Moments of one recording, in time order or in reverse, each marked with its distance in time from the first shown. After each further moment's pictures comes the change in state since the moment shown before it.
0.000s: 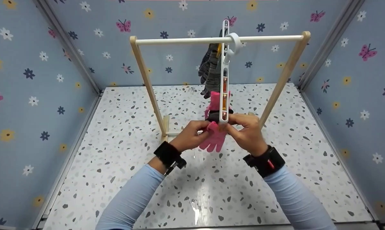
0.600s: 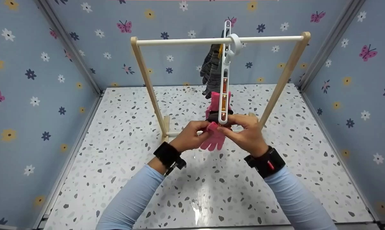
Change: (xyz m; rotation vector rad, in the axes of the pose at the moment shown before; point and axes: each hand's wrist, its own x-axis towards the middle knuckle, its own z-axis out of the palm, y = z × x) left_hand -0.002 0.001 -0.002 0.010 0.011 0.009; right_hand 0.000 -0.001 -0.001 -0.003 -0.052 0.030
